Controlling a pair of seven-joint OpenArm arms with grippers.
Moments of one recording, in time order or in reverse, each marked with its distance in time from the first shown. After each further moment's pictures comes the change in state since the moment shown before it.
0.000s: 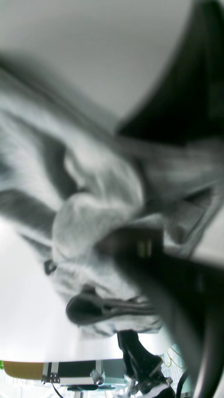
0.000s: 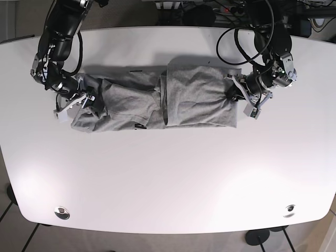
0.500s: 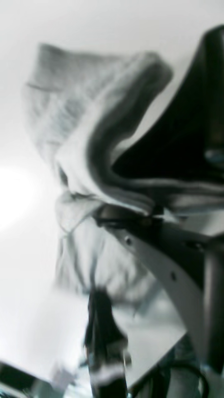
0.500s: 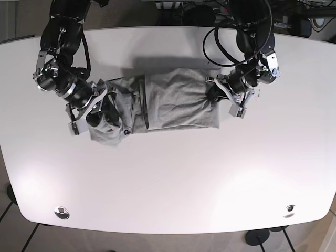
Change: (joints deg) left arm -0.6 9.4 1.5 -3.0 -1.1 5.0 -2.1; right arm -6.0 -0.9 -14.0 34.2 -5.2 -4.5 -1.1
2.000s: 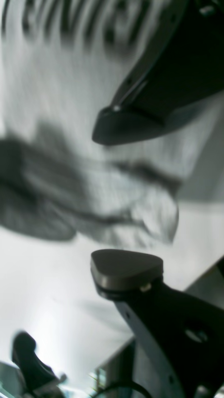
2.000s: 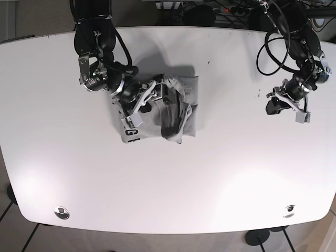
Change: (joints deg) left arm -2.3 -18.6 -15.8 -4.6 -17.4 0.4 1.7; right arm 0.3 -5.9 -21.9 -7.2 -9.9 -9.0 4.7
